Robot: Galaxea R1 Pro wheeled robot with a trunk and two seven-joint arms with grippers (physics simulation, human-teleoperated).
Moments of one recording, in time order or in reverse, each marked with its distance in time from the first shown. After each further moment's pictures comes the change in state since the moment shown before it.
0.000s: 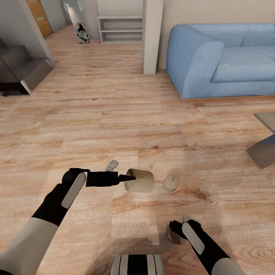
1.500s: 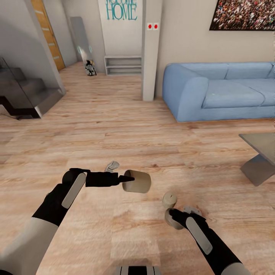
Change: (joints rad) left arm 0.000 0.000 -0.001 0.002 -0.011 0.001 0.099; right arm 0.055 -0.048 -0.005 -0.258 -0.011 0.003 0.011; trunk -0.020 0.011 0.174
